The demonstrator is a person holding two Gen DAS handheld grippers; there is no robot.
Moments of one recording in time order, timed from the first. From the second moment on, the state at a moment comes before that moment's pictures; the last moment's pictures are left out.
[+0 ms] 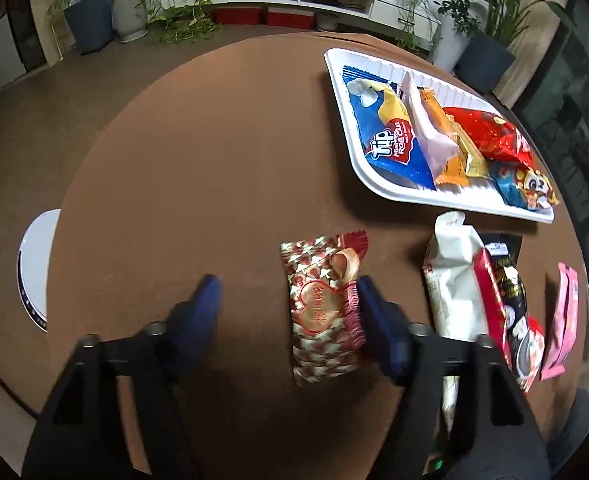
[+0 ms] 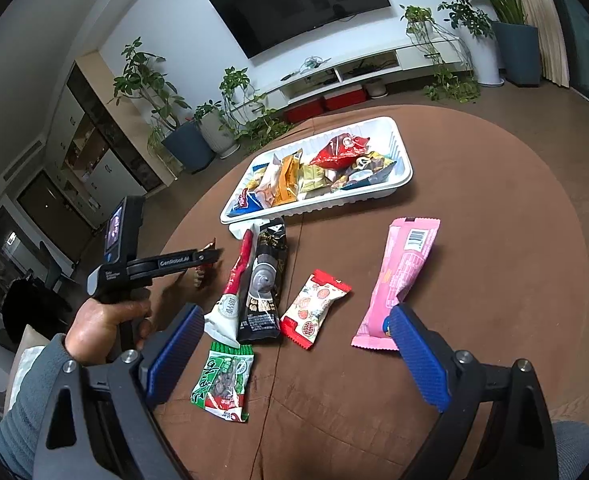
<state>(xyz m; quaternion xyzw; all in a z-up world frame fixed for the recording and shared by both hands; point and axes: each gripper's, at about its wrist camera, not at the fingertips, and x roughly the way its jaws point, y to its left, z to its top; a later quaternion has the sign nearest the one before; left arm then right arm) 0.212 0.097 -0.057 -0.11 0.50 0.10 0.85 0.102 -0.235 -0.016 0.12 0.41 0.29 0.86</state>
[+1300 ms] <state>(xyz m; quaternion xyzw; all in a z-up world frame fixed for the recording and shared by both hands) 0.121 0.051 -0.041 -0.13 0.47 -0.04 0.87 0.168 -0.219 -0.067 0.04 0.49 0.21 0.85</state>
